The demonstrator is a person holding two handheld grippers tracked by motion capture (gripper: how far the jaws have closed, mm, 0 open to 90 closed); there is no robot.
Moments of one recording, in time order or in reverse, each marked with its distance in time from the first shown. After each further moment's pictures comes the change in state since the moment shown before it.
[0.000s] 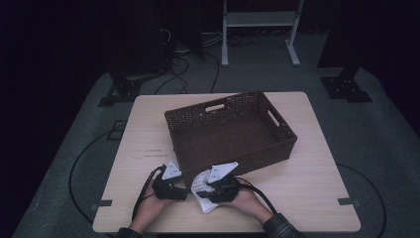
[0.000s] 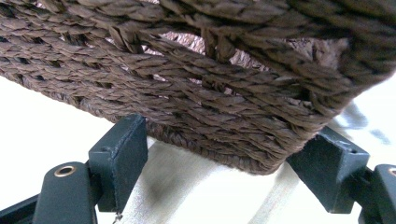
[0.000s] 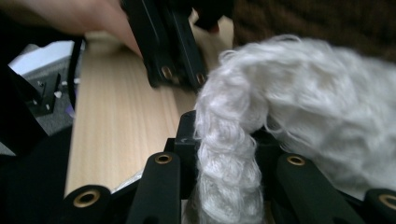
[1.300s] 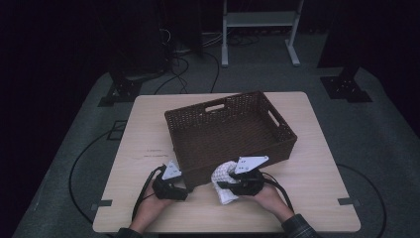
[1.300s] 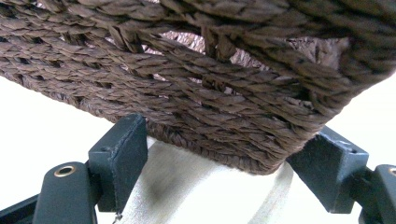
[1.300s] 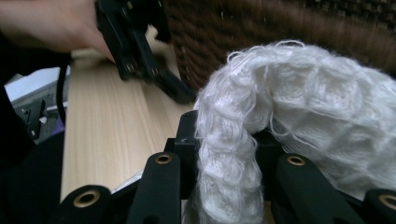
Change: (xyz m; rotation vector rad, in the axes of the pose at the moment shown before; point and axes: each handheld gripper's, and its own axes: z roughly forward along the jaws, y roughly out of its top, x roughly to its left) left arm 0.000 0.000 0.000 -0.004 0.001 -0.002; right arm -0.022 -0.020 -0.062 -0.083 -0.078 0.066
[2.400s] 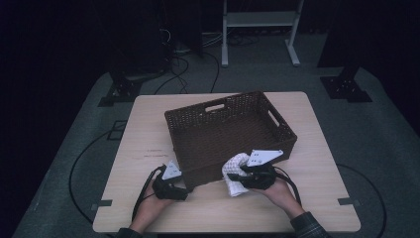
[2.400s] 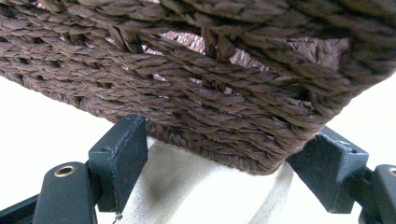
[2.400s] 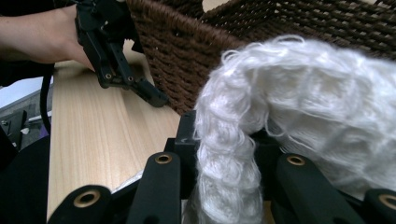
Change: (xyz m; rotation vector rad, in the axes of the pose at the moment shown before) left arm 0.000 0.000 0.000 -0.002 0.001 -0.002; right arm -0.016 -0.001 -0.029 -0.024 -0.064 0.026
